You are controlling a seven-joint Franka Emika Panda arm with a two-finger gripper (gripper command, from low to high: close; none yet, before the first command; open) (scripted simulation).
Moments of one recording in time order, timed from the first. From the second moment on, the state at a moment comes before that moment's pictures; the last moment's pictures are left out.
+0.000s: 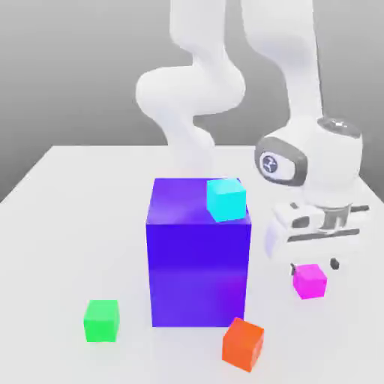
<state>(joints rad) 0.50 0.28 0.11 -2.77 -0.33 3.05 1.54</state>
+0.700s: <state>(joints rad) 0.32 0.15 0.20 -2.60 -0.05 2.68 1.18</state>
